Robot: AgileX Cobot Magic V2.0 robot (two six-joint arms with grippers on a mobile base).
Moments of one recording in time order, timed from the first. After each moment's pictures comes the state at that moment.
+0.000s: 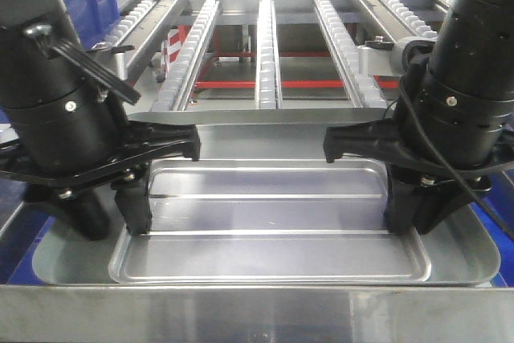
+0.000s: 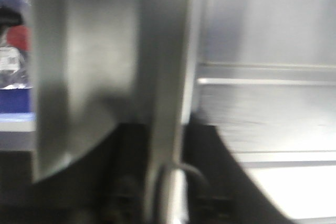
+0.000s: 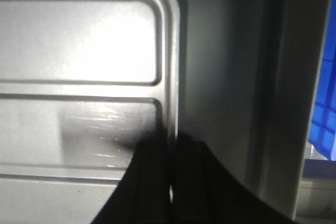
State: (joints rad) left arm -0.69 1.65 -0.93 0.15 0.56 -0.75; right arm 0.49 1.63 -0.89 -0.11 0.55 0.63
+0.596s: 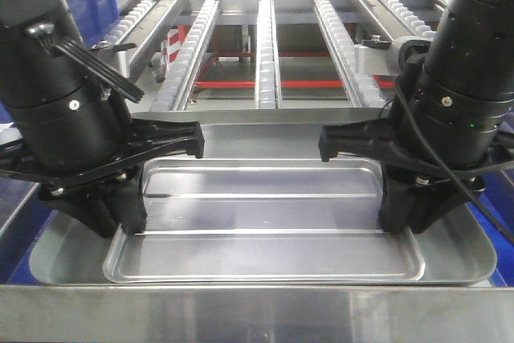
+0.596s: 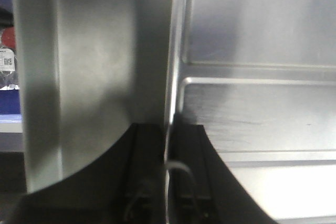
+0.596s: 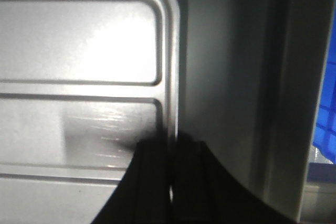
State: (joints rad) left arm -0.69 1.65 -0.93 0.14 0.55 -0.75; right arm 0.50 1.63 -0.89 -0.10 0.53 0.63
